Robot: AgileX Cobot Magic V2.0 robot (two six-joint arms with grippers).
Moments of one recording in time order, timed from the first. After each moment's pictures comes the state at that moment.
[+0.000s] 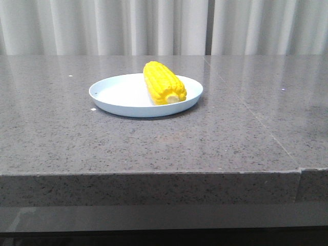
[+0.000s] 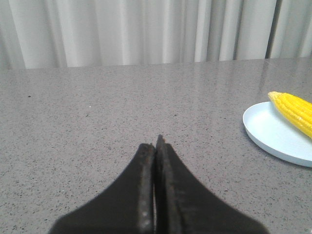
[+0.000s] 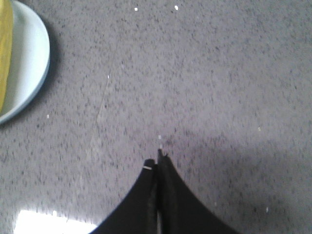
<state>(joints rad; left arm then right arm) -0.14 0.12 -0.41 0.11 0.50 -0.11 0.19 1.06 -0.92 0.01 0.67 0.08</state>
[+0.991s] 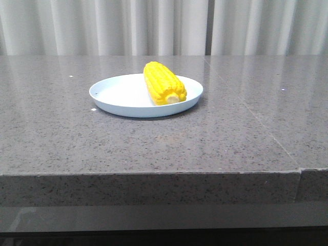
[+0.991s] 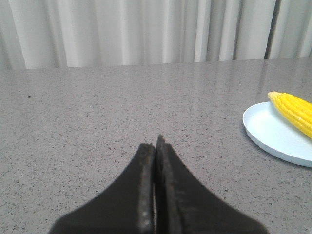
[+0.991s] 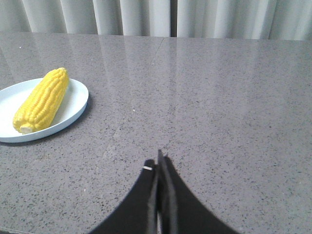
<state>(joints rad) -0.14 0.12 -0.41 0.11 0.50 -0.11 0.19 0.20 -0.35 0.01 0.41 0.08</state>
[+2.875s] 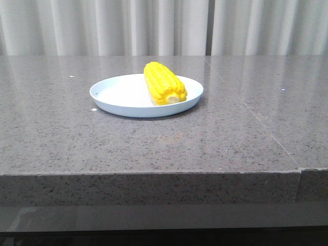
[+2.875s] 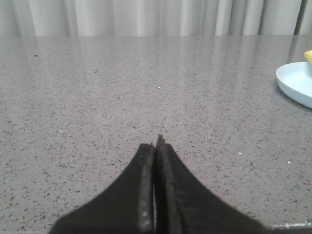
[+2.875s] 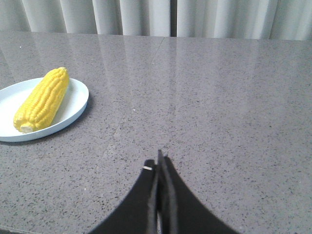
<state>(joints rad) -0.03 0.00 0.00 -0.04 0.19 0.02 0.19 0.20 -0.35 0.01 0.41 0.08</state>
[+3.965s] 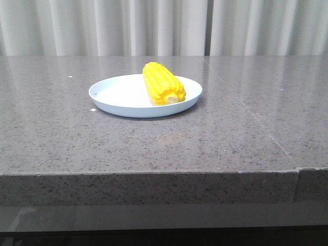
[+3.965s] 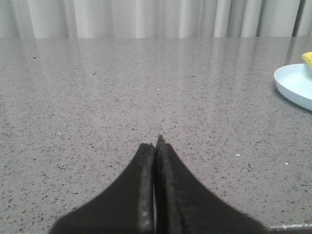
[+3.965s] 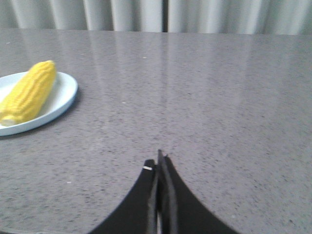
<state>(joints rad) -0.03 0.00 0.00 -0.04 0.19 0.02 0.13 0.16 -0.22 0.00 0.29 0.08</state>
